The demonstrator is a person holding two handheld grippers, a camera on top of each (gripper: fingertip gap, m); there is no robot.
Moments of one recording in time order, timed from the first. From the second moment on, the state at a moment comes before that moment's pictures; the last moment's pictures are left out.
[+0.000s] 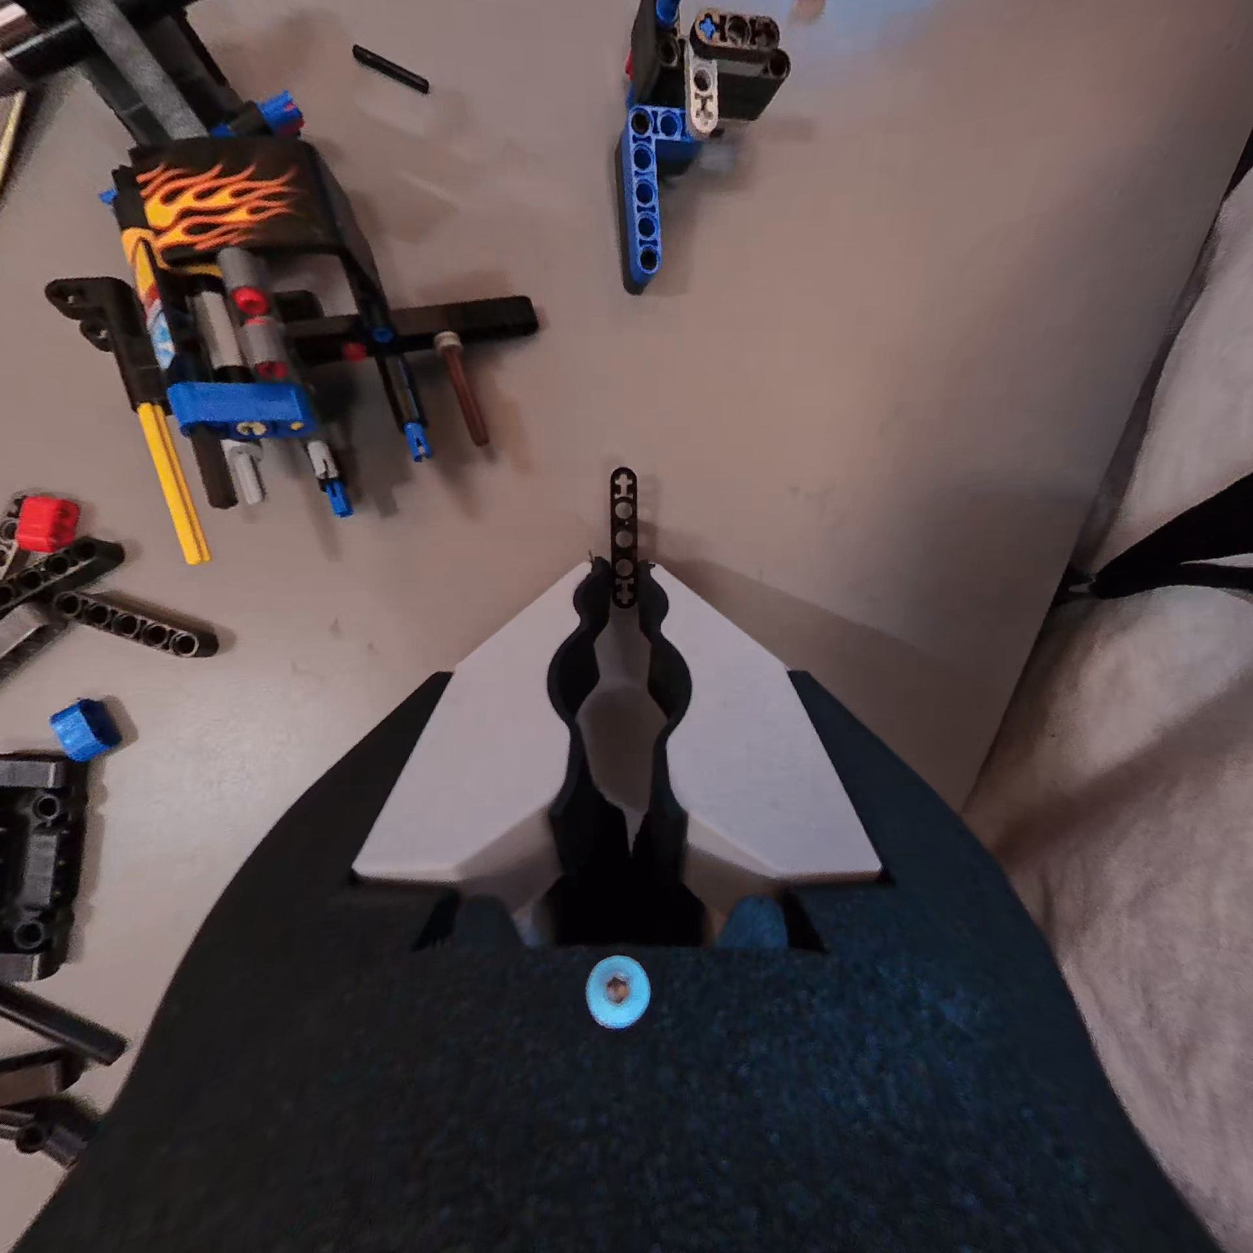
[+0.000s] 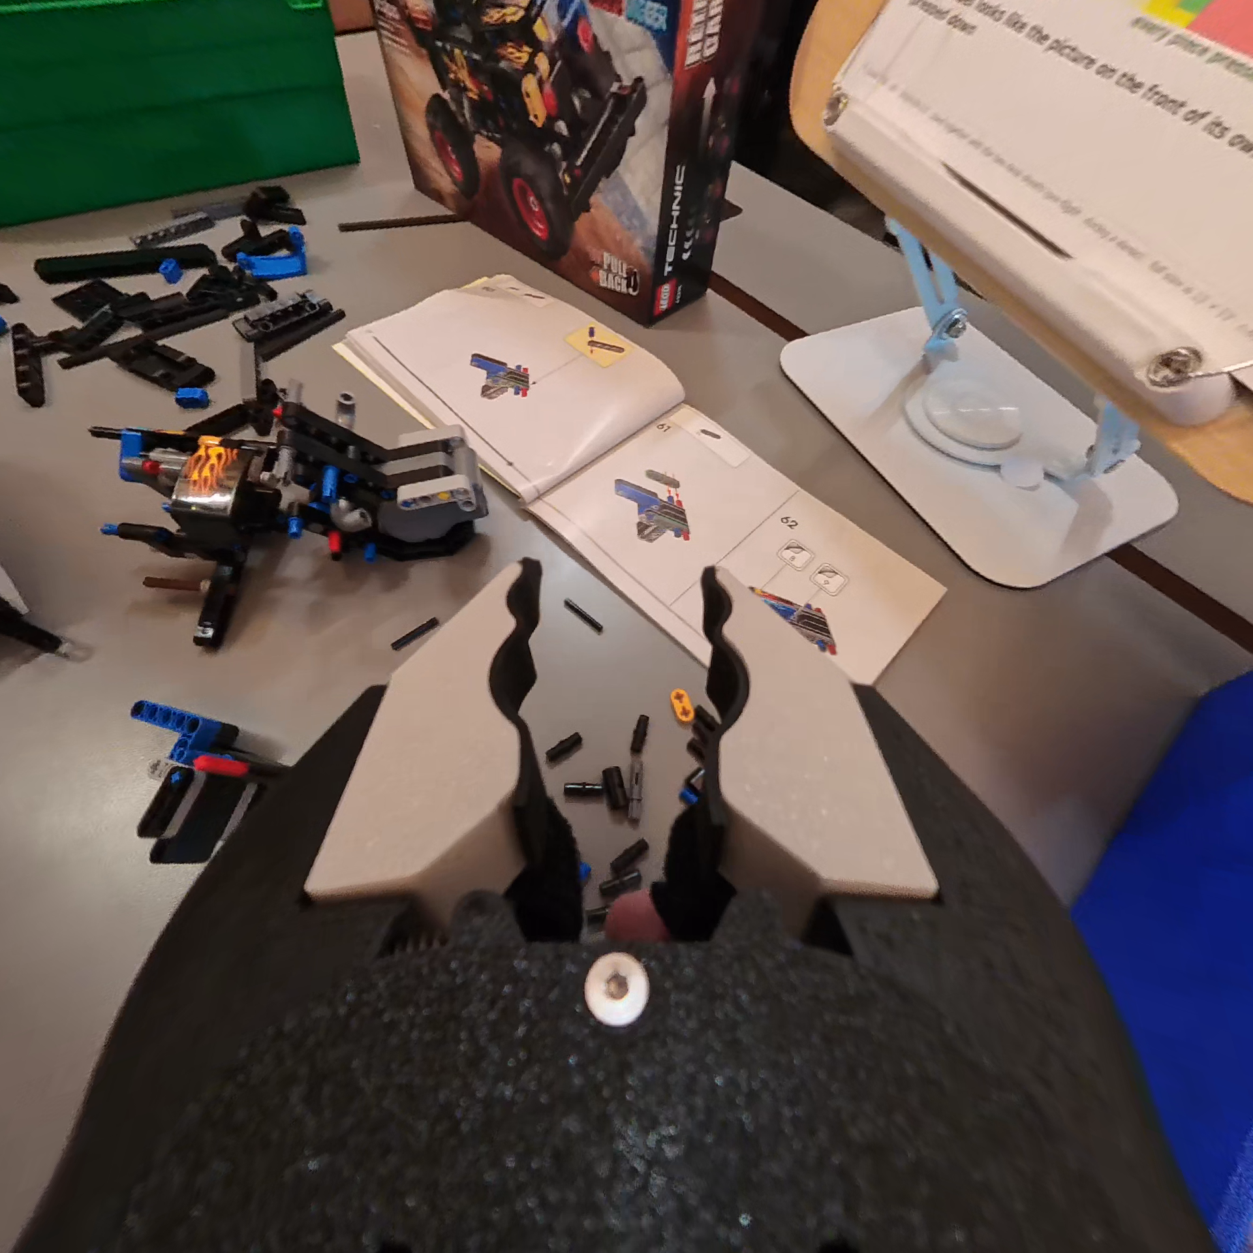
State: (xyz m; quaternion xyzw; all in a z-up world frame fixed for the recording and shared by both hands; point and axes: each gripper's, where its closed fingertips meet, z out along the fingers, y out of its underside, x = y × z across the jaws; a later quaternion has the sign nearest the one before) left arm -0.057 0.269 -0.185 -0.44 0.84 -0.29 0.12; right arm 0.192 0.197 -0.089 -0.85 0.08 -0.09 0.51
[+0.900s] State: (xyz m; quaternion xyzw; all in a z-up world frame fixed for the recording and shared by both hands) left arm -0.011 0.322 -0.092 -0.46 0.68 -0.54 0.20; right arm 0.156 0.120 -0.179 -0.92 0.08 0.01 0.38
